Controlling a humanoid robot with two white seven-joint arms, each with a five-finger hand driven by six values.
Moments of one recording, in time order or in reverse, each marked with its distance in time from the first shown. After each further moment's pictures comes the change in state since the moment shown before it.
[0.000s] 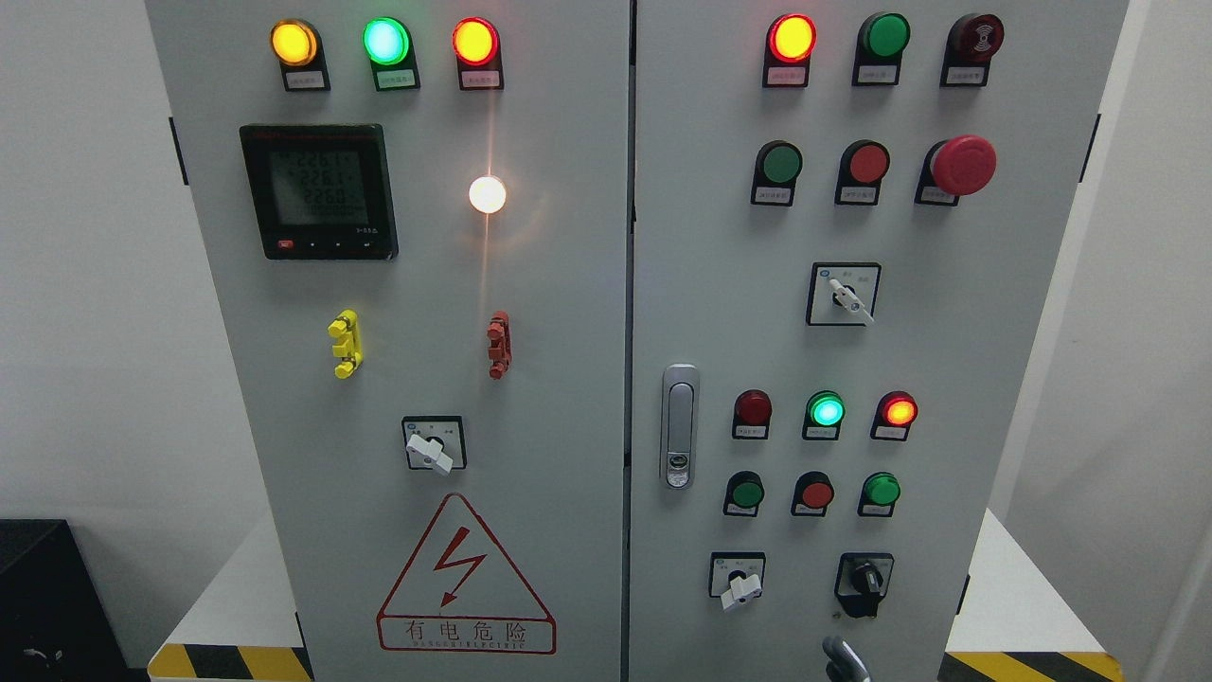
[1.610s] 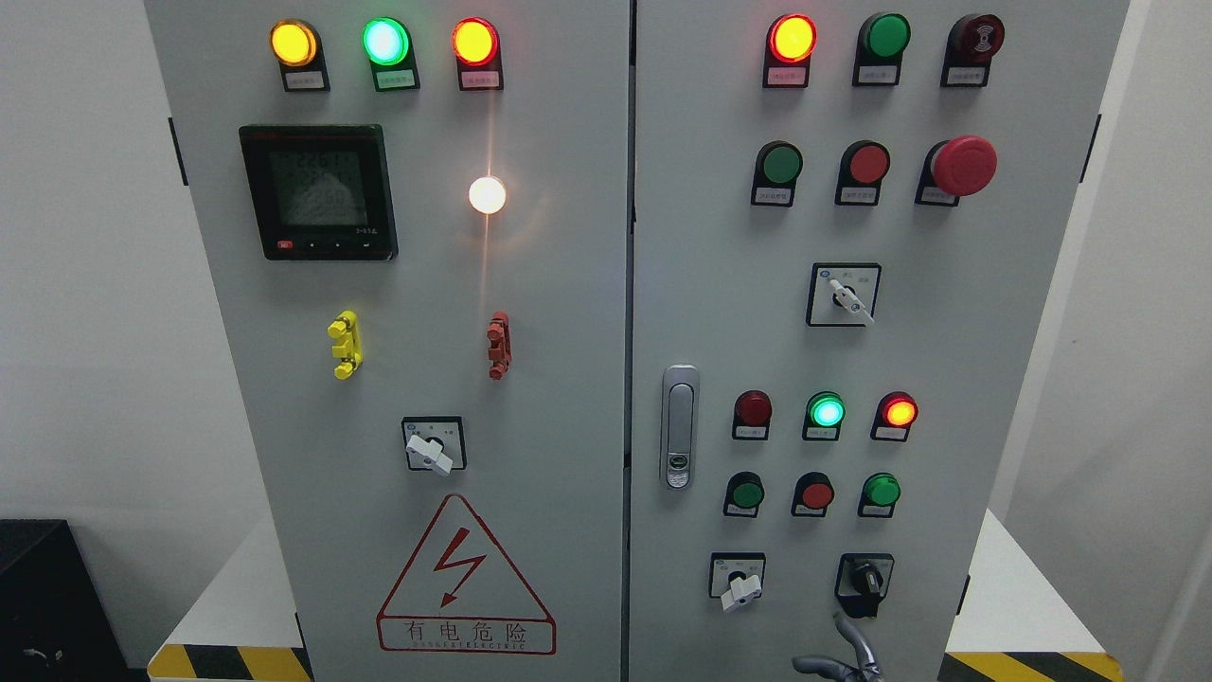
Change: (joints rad) left arm 0.000 0.000 0.000 0.000 0.000 0.000 0.000; right arm -0.016 0.000 0.002 -0.034 0.592 -0.070 -0.154
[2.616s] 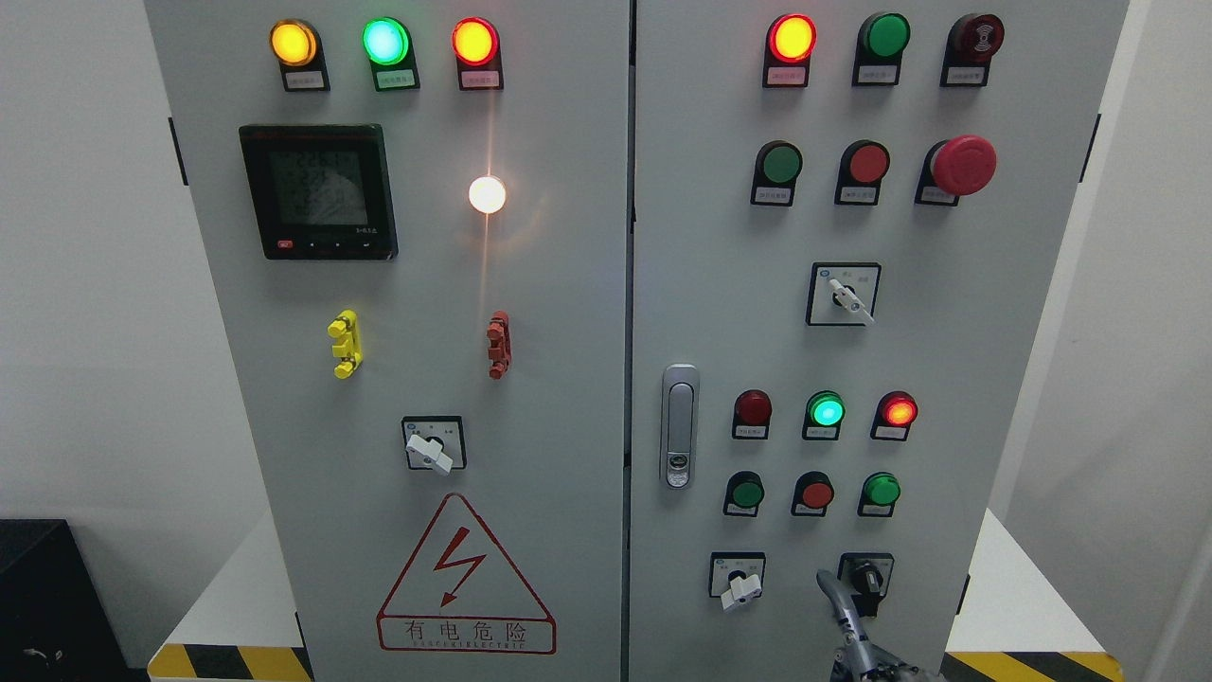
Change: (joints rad) left arm 0.000 0.000 0.000 0.000 0.000 0.000 0.000; right arm -0.119 -0.001 -0.091 0.037 0.534 -0.037 -0.034
